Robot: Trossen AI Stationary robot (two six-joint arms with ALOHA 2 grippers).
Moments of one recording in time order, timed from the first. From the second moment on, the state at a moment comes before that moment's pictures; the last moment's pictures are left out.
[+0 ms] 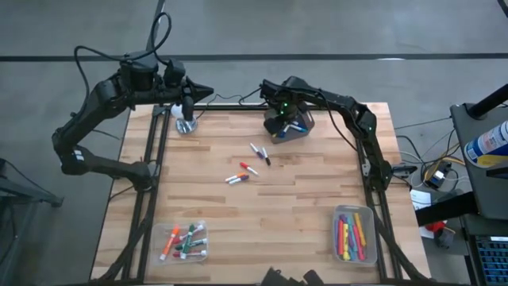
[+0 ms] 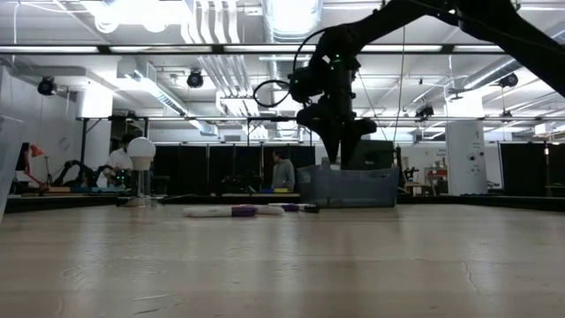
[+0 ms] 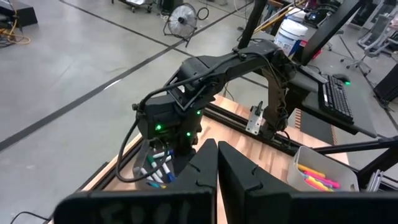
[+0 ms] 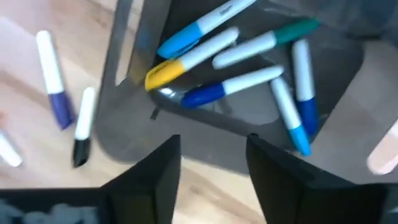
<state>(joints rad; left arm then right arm) 0.49 1.14 1.66 -0.79 0.16 -0.19 -0.55 2.17 1.97 -1.34 -0.02 0.39</state>
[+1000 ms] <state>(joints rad) 0.49 1.16 1.66 -0.79 0.16 -0.19 -0.23 2.16 1.82 -1.08 -0.20 0.69</state>
